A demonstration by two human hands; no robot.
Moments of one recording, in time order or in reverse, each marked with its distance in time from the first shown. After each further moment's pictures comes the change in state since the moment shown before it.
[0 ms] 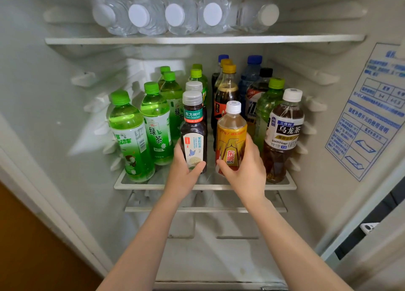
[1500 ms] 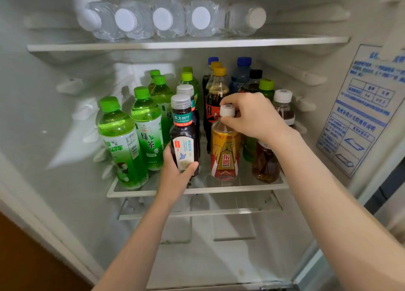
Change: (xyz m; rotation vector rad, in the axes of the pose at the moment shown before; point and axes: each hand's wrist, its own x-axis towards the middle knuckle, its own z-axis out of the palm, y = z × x) left_hand 0.002 0.006 -0.005 -0.050 0.021 -0.059; right_hand 0.105 -0.060 -0.080 -0.256 -0.321 -0.327
